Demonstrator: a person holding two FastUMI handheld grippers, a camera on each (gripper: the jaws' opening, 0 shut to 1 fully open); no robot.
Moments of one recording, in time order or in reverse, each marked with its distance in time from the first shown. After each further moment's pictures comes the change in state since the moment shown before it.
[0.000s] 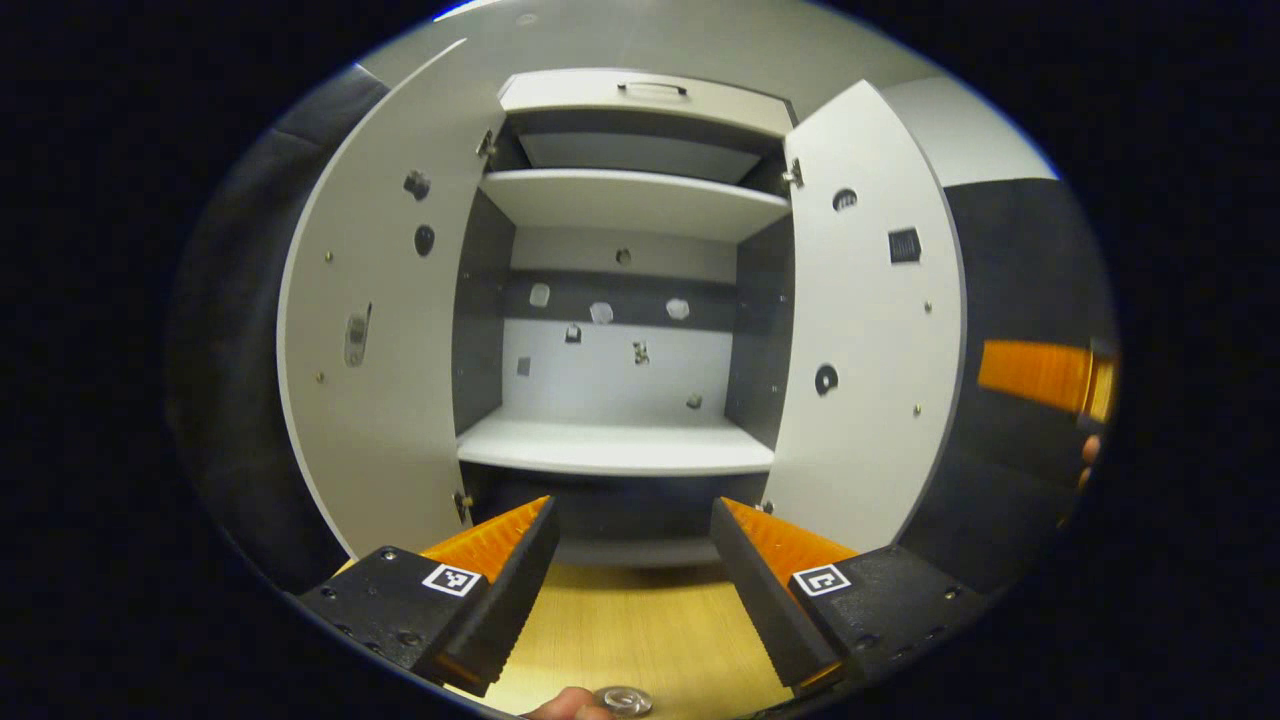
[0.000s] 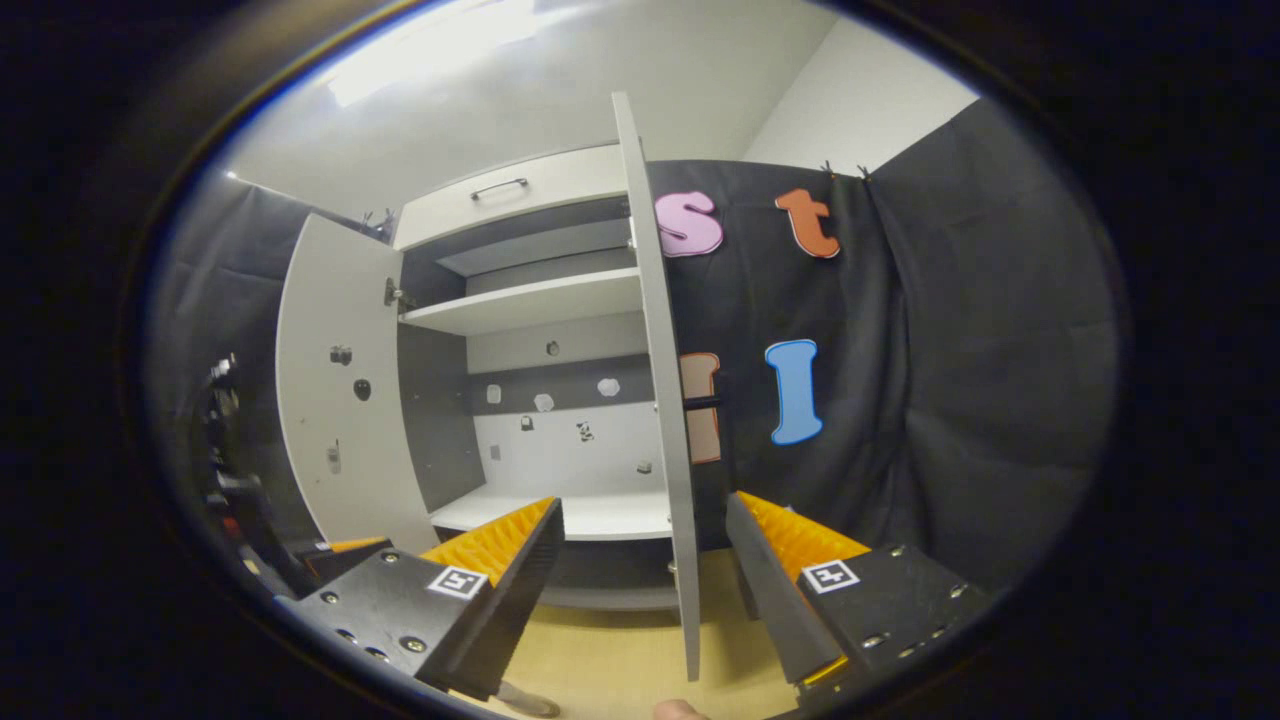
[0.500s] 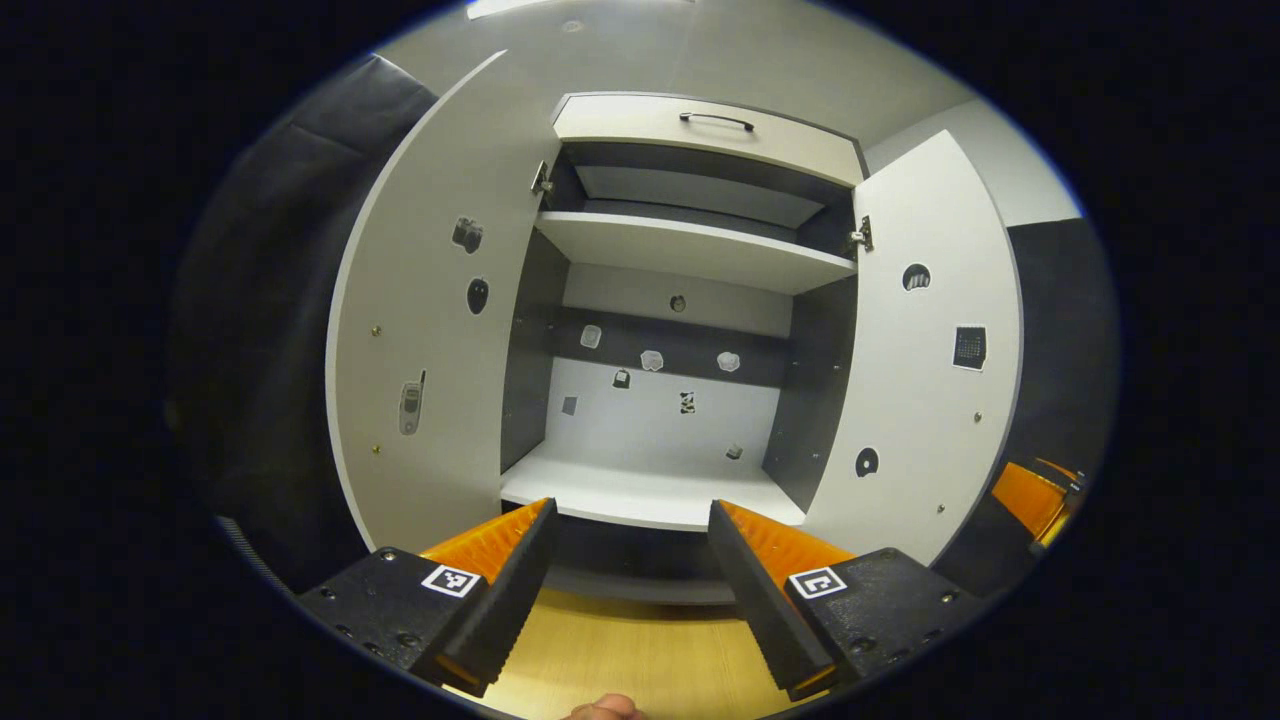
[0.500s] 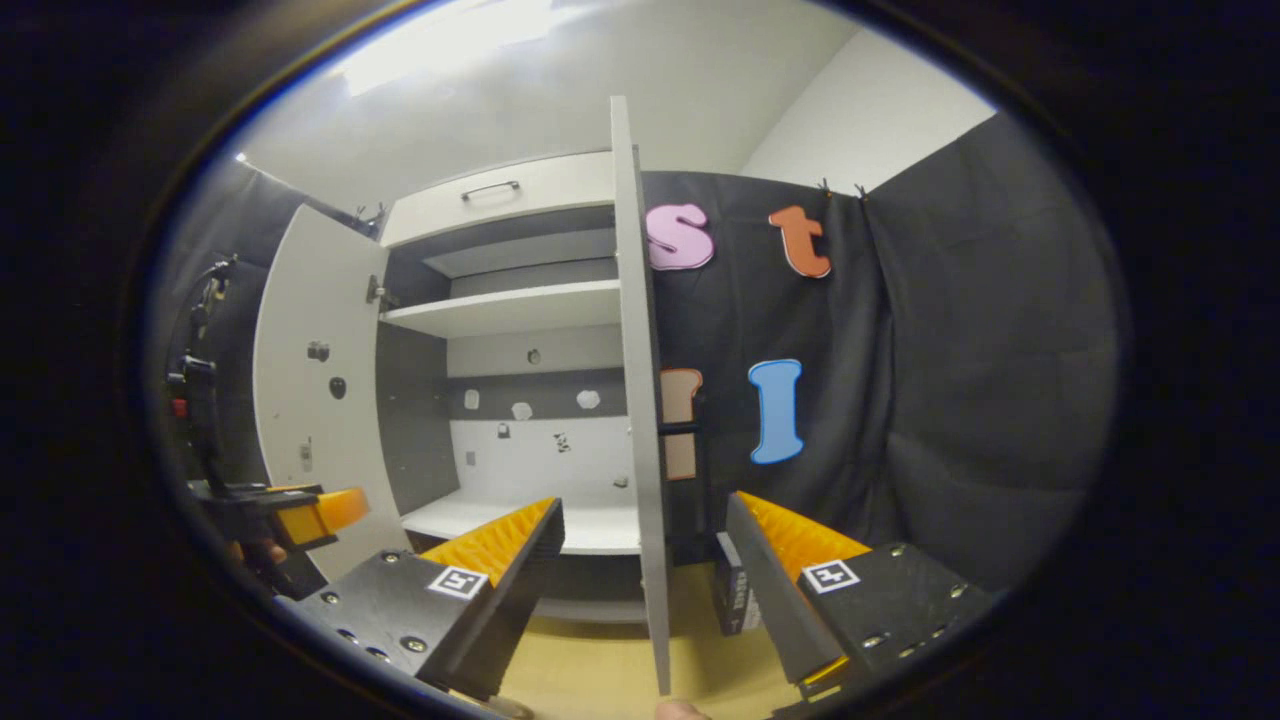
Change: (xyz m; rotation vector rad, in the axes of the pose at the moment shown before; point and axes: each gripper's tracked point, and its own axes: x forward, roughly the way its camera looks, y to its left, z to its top) left arm 0.002 0.030 0.050 -0.029 -0.009 0.134; right arm 0.017 -0.026 0.022 -0.066 -0.062 -0.076
